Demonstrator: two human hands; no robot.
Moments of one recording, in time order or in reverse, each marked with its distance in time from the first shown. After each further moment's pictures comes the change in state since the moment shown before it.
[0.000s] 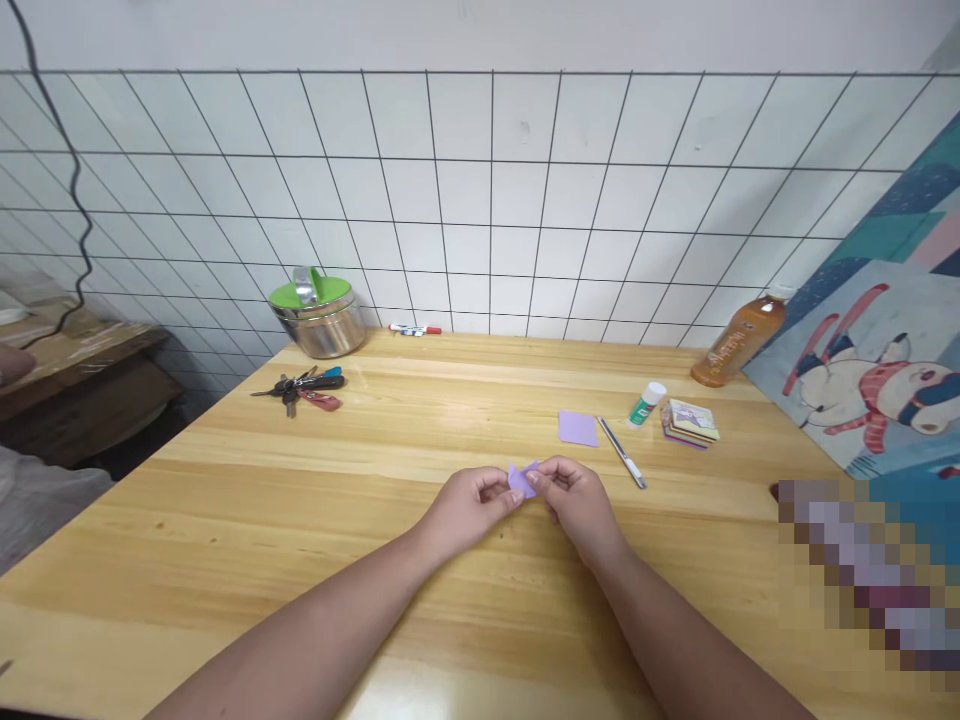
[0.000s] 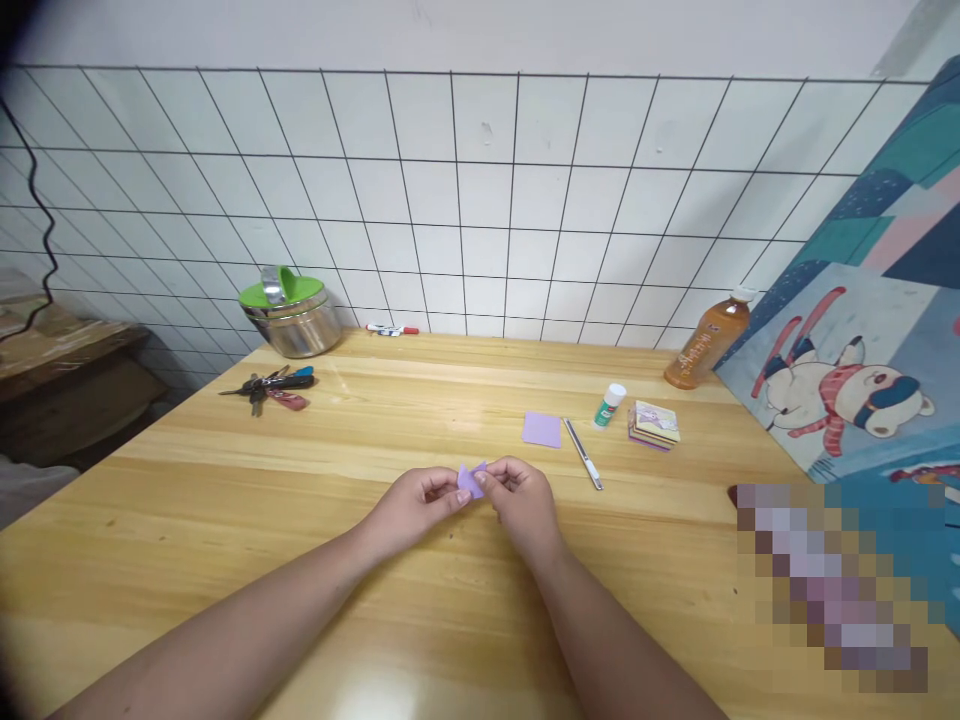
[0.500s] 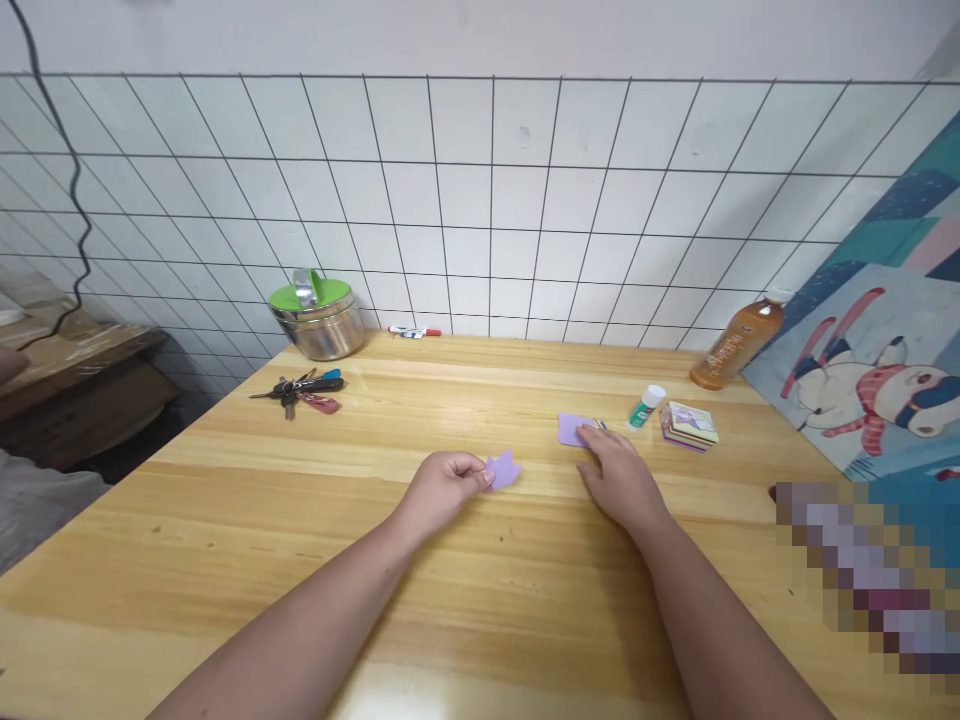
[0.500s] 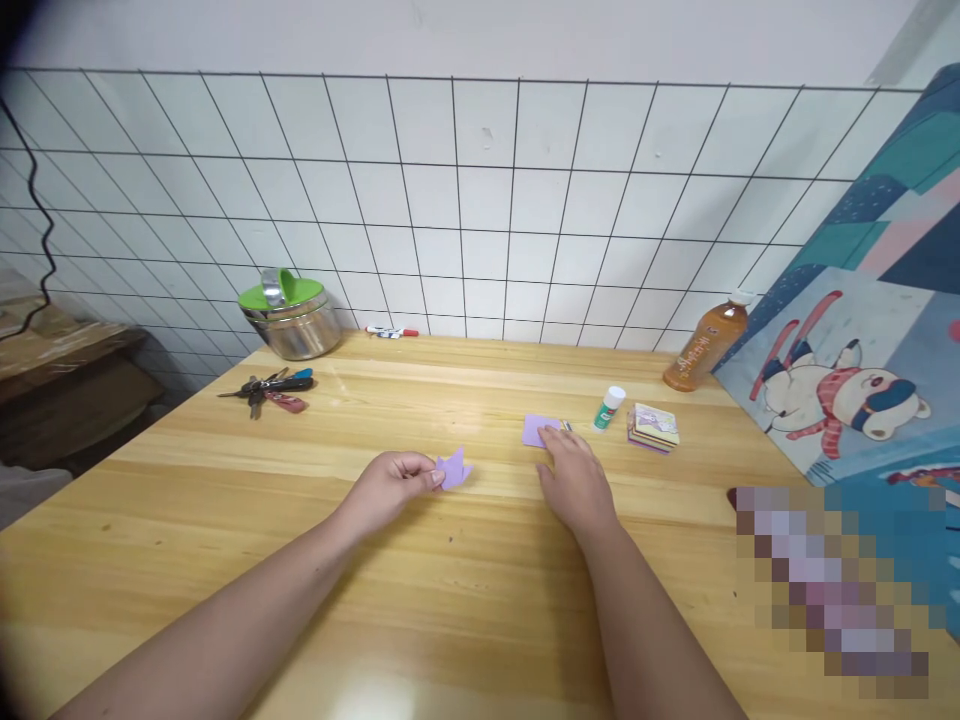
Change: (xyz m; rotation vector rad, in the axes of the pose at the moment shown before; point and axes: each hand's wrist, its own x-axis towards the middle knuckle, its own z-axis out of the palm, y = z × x) left_hand 0.007 -0.002 -0.031 0.014 0.140 -0.039; right_hand 0.036 0.003 -0.079 -1.242 0.089 -0.391
